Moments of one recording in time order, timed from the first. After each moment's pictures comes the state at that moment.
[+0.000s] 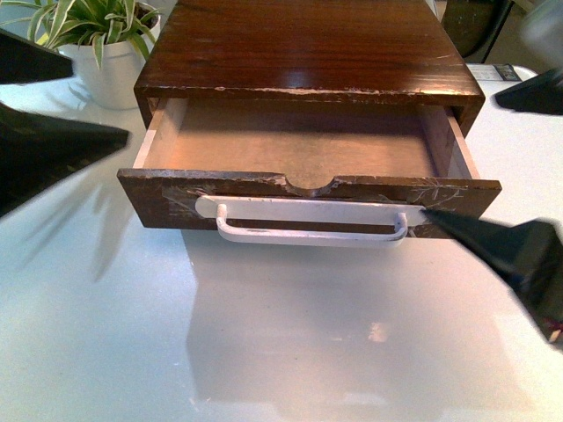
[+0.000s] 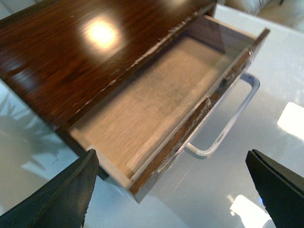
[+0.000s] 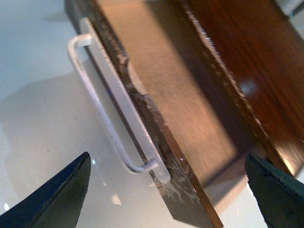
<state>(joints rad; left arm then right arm) -0.04 1.41 0.56 0.27 0.74 0.46 0.34 1.21 0.44 0.27 -0.23 -0.68</state>
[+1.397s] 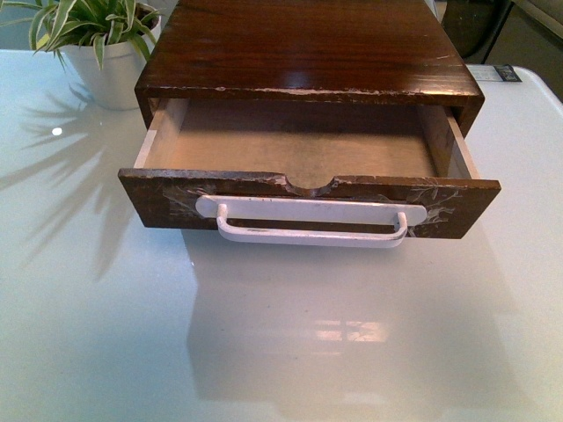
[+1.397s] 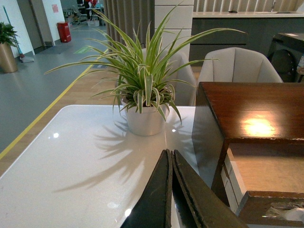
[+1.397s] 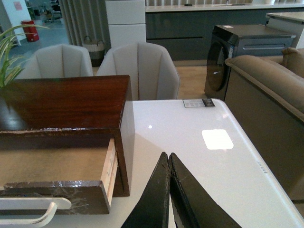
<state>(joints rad) 0.00 0.42 0.01 0.41 0.00 0.00 0.00 0.31 0.02 0.31 0.00 -0.01</state>
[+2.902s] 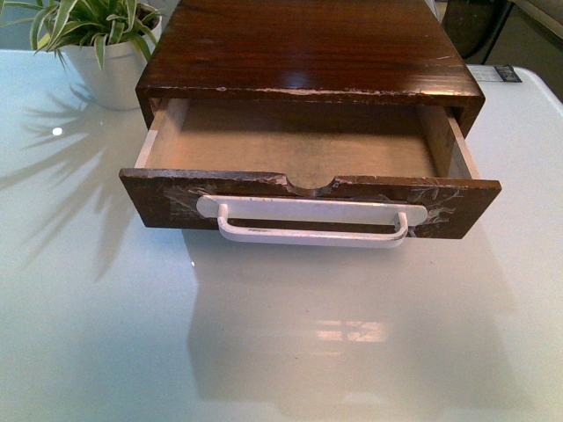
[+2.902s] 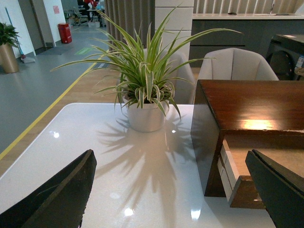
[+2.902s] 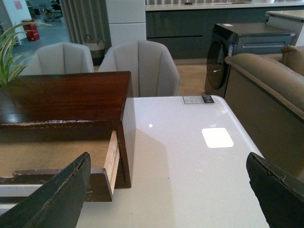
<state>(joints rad) 0.00 0.01 0.01 0.00 0.00 0.00 0.00 0.01 0.02 0.00 0.00 -0.01</state>
